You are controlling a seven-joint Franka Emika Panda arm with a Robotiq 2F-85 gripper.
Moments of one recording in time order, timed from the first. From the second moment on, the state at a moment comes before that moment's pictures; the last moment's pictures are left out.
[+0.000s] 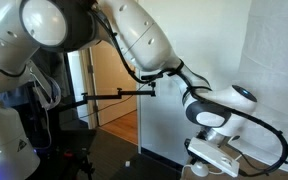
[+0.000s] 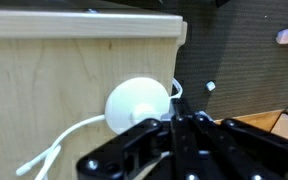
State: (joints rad) arm -0.16 0.92 0.15 -1.47 0.17 2.17 -1.18
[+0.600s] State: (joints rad) arm -0.16 0.92 0.17 -1.47 0.17 2.19 -1.29
